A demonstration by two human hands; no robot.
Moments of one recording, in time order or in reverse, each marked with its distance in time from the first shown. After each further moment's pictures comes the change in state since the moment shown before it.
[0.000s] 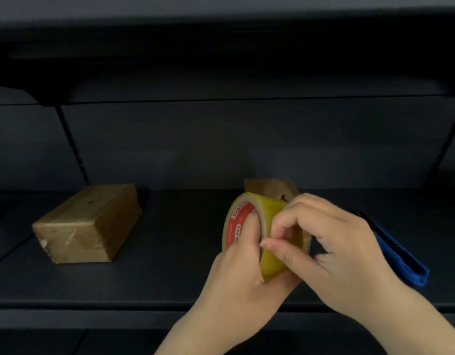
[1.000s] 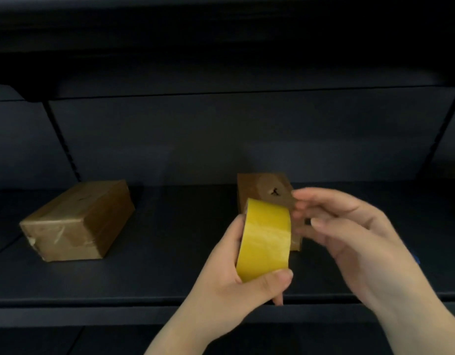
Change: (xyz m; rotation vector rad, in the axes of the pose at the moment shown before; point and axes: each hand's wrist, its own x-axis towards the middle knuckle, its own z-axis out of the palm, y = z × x) left_hand -0.007 -0.014 0.000 -0.558 -0.111 -0.071; right_hand -0.029 0.026 -0.011 0.903 0.145 0.546
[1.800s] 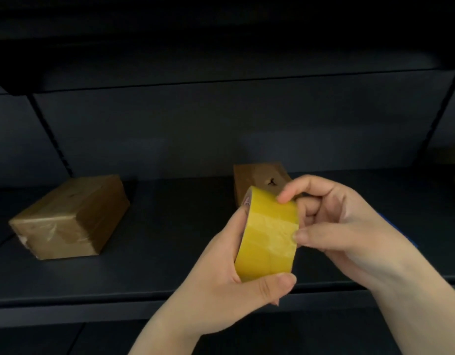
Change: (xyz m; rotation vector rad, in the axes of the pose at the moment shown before) left_hand 0.000 0.010 -0.003 0.045 -0.120 0.041; right_hand 0.012 -0.009 0.007 0.160 -0.264 0.194
